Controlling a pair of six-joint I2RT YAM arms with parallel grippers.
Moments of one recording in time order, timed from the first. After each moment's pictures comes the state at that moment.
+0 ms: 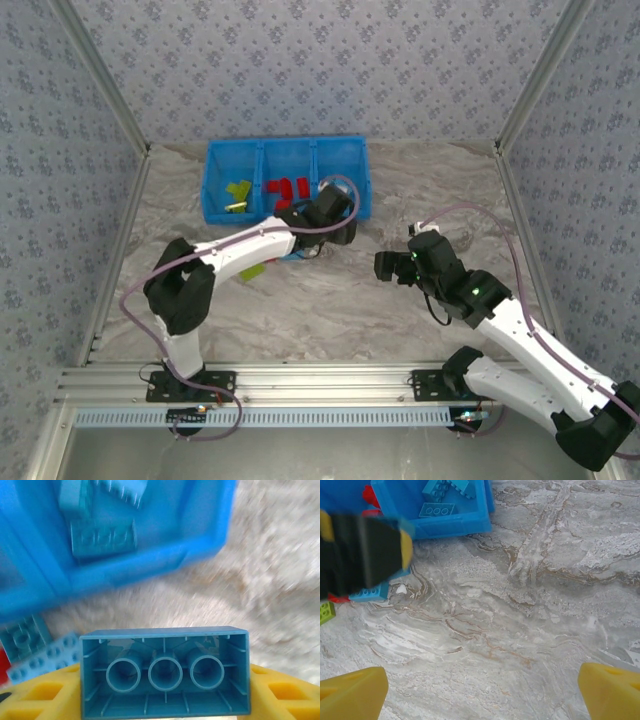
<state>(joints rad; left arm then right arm) -0.85 1.84 1.46 -0.44 -0.22 -0.48 0.67 0.84 0.81 -0.73 0.25 0.54</state>
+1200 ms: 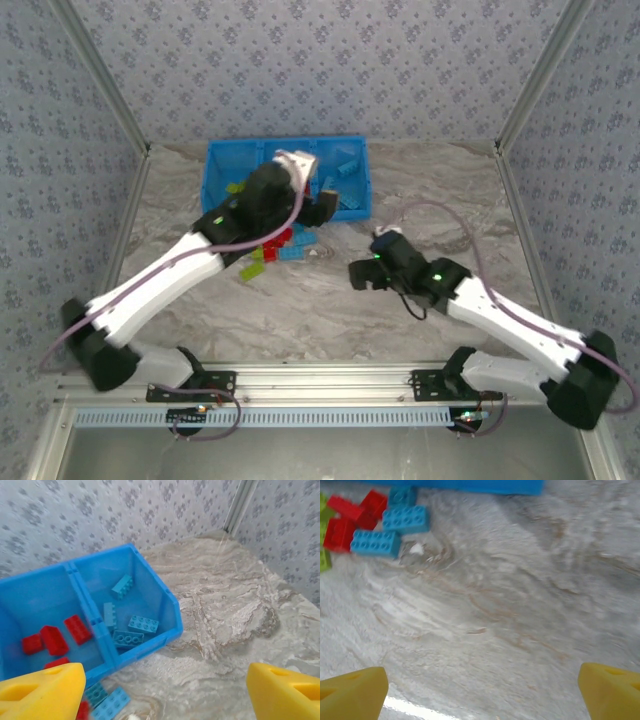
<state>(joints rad) -0.82 1.28 1.31 -0.43 -0.20 -0.22 0.86 1.14 0.89 -0.67 0.26 0.50</state>
